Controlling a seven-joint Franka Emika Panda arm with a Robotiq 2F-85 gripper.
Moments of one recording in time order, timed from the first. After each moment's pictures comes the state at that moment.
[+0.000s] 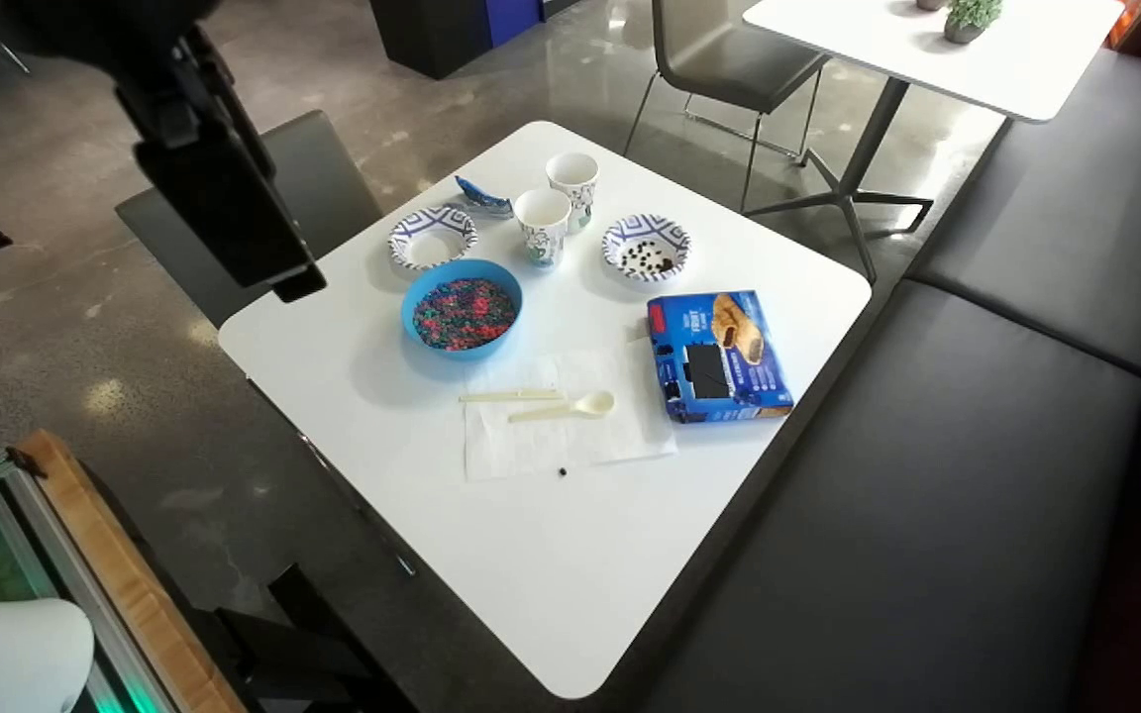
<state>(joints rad) -0.15 -0.54 -0.25 -2.35 -0.02 1.85 -0.06</state>
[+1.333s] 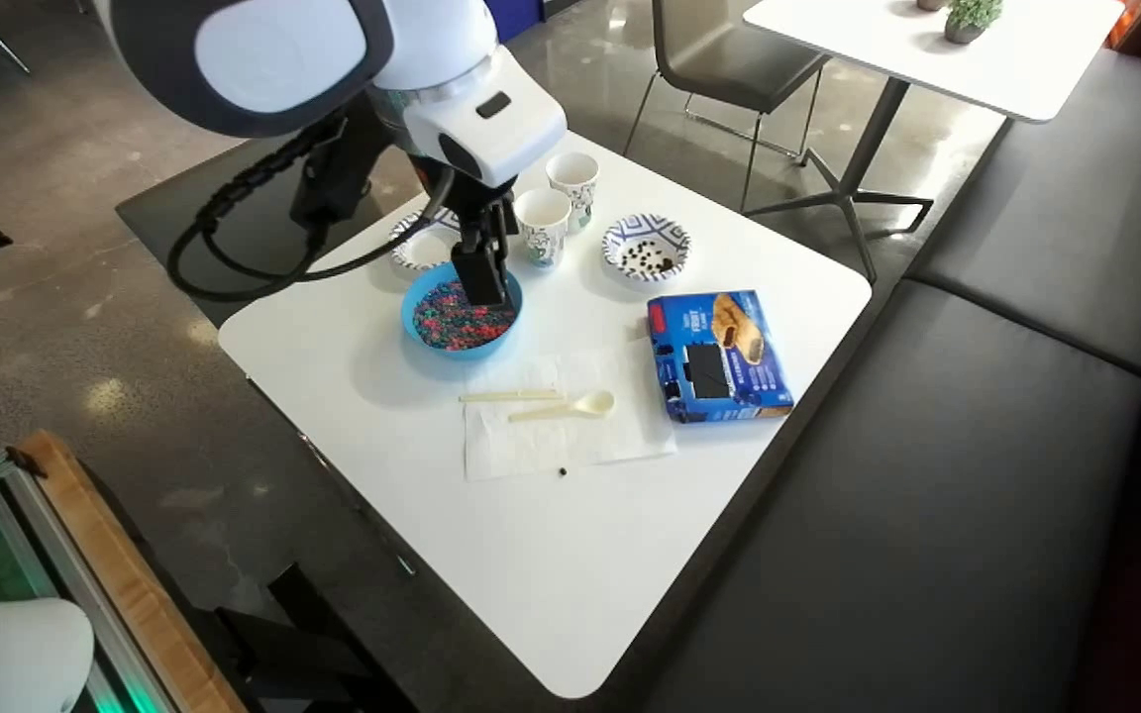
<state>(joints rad) -0.14 0.04 -0.09 -2.31 -0.01 2.49 0.63</state>
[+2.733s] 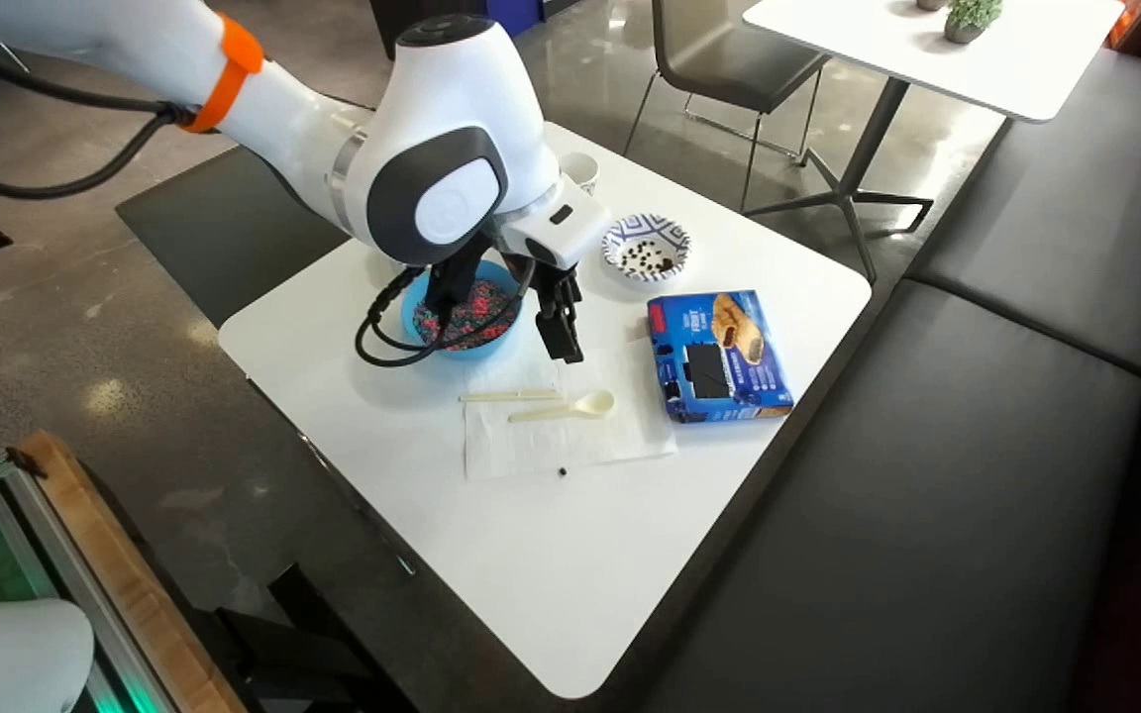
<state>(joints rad) 0.05 0.47 -0.27 -2.14 -0.19 2.77 0.82</state>
